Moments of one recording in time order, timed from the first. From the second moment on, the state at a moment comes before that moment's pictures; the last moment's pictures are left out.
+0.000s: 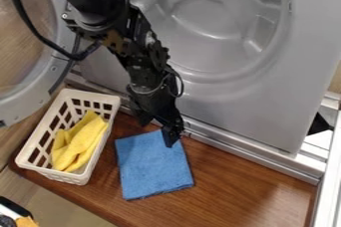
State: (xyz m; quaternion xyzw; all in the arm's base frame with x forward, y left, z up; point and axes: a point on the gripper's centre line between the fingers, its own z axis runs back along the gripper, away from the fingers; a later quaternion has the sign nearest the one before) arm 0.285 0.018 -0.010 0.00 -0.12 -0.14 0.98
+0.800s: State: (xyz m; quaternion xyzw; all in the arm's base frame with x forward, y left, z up) arm 0.273 0.032 -0.047 0.01 -0.09 -0.12 0.99
